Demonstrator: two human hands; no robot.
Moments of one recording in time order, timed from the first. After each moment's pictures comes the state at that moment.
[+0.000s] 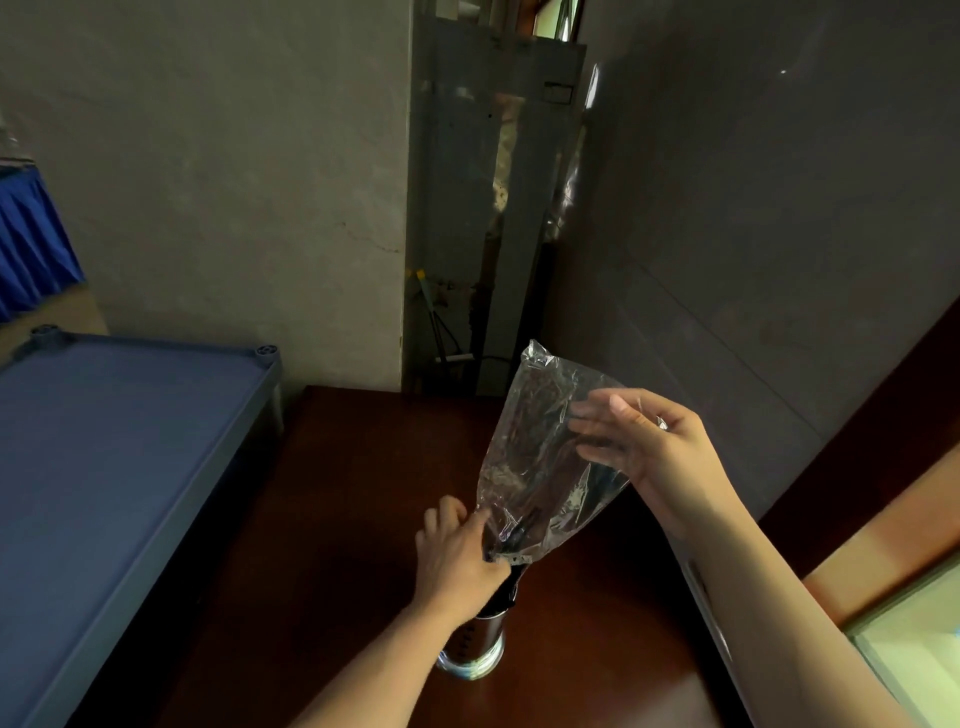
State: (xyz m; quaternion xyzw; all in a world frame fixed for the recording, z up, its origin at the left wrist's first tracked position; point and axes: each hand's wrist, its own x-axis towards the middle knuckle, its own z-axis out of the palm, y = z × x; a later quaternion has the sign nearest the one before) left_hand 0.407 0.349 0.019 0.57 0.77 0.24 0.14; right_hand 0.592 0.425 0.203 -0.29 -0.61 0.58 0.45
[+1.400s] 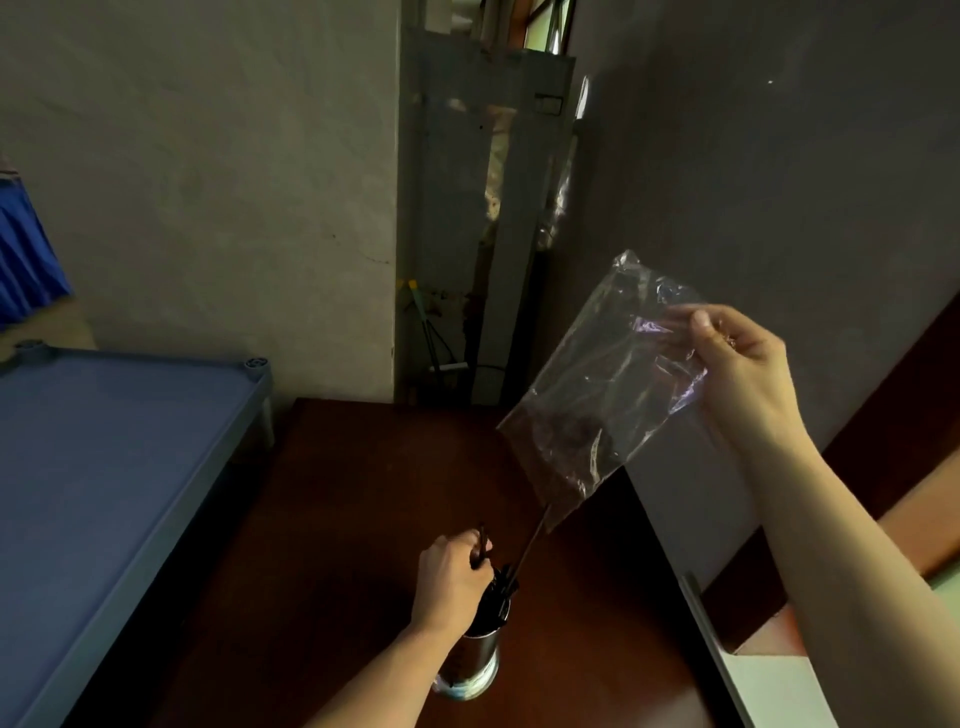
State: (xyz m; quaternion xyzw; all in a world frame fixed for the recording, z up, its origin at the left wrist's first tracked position) left_hand 0.413 0.362 0.007 0.51 0.75 0.38 0.17; right_hand 0.614 0.472 0.273 -0.30 -0.64 0.43 0.57
